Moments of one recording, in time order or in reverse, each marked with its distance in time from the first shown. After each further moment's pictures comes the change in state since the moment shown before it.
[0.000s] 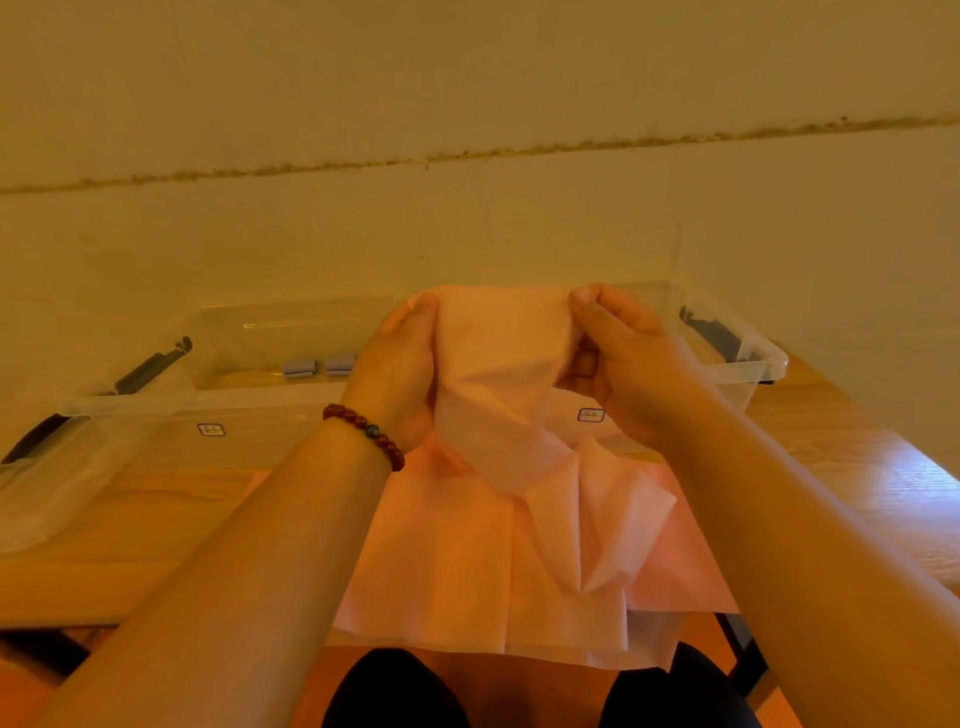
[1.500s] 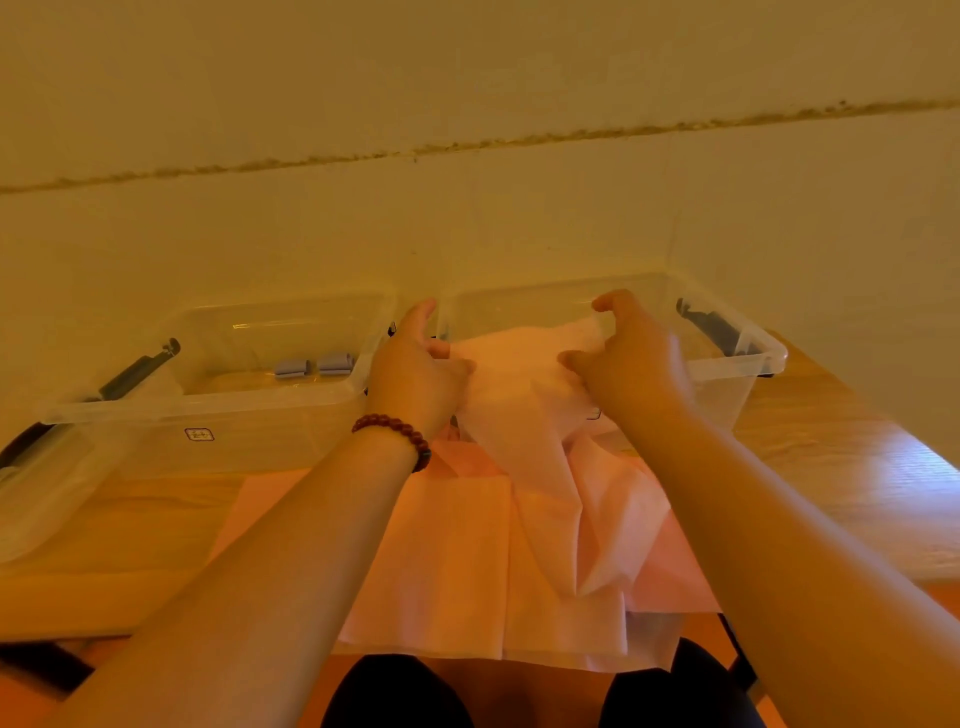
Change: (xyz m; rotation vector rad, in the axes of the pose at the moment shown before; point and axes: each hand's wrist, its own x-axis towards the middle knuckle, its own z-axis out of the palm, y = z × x) left_hand 0.009 -0.019 0.005 0.782 0.150 0.134; right_hand 0.018 0.019 -0.022 -0.910 0.399 0.073
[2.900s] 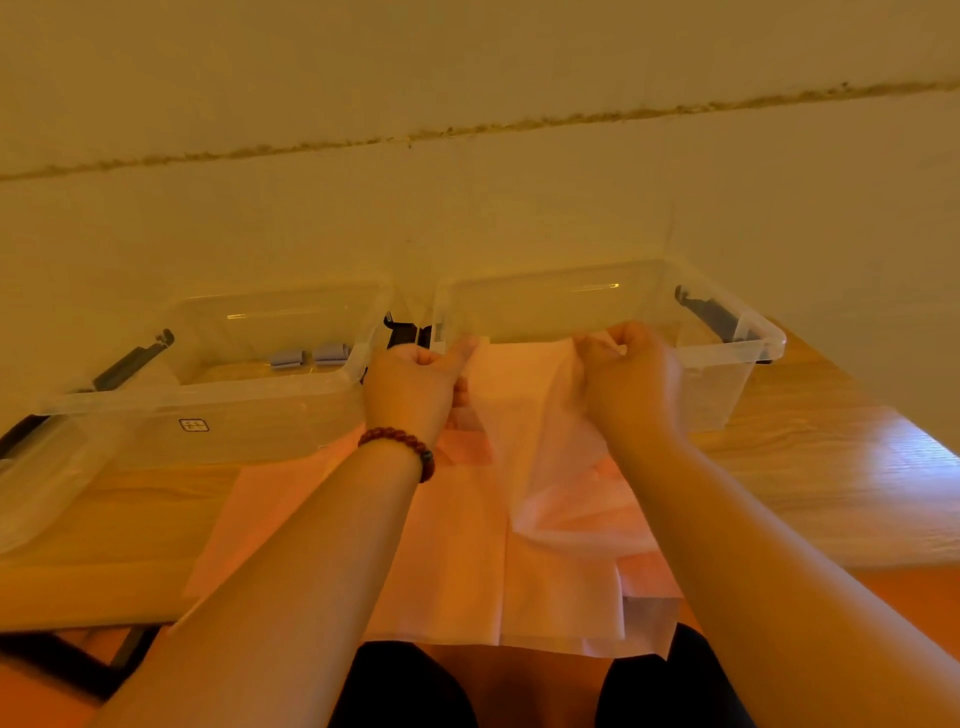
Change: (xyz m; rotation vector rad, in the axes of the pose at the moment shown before) left_hand -0.009 -0.017 0.016 -0.251 0.133 -0.139; right_hand -0.021 0.015 0.019 0.339 0.169 0.100
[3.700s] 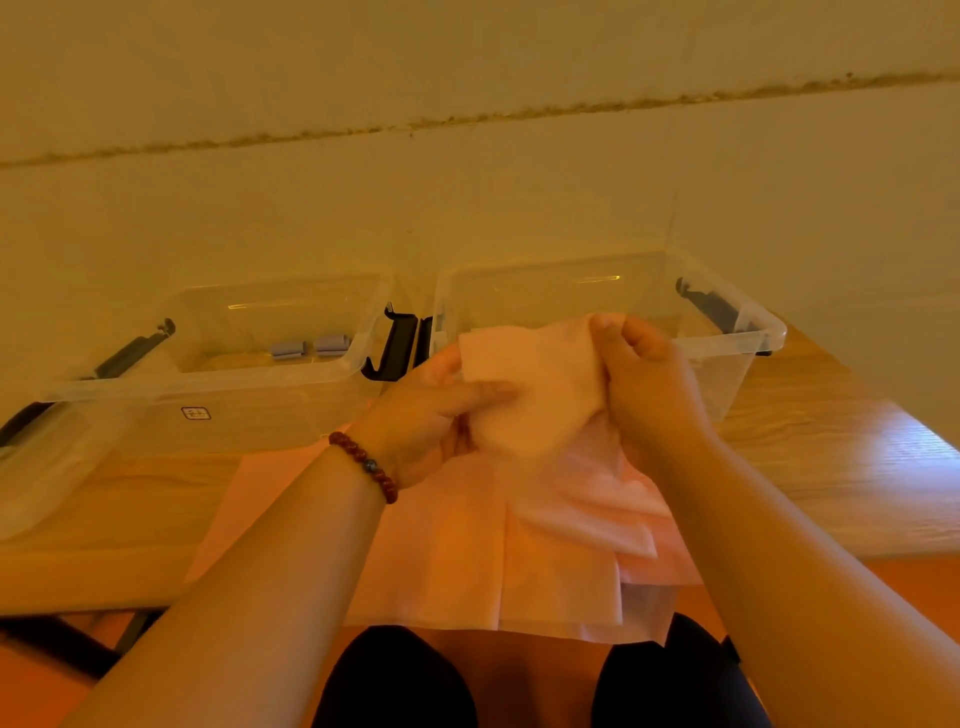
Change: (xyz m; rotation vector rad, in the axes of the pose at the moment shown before) left_hand -0.022 0.000 -0.020 -0.363 -0.693 -0.227; right_hand -0.016 -0.003 -0.016 0.321 -0.230 0.049
